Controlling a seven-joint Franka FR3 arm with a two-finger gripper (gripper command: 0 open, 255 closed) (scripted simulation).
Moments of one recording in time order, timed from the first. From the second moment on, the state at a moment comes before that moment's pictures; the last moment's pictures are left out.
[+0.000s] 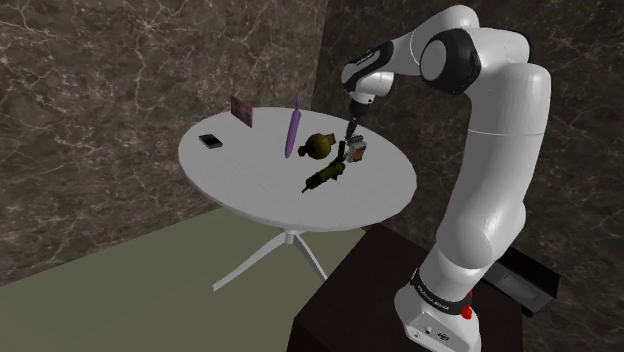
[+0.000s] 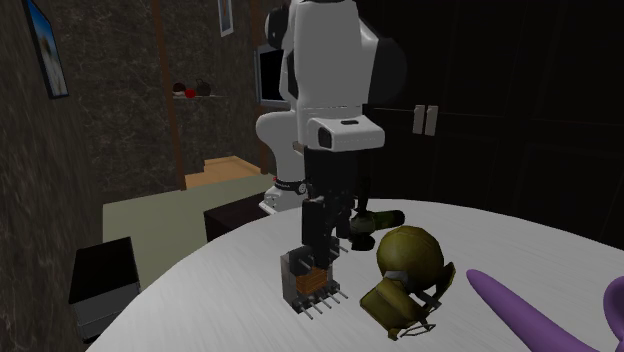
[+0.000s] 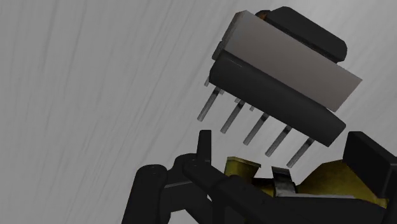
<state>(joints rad) -0.25 0.31 -0.45 -1.83 0.20 2.17 -1.11</state>
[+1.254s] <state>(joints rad) -0.25 0.31 -0.45 -1.83 0.20 2.17 -1.10</state>
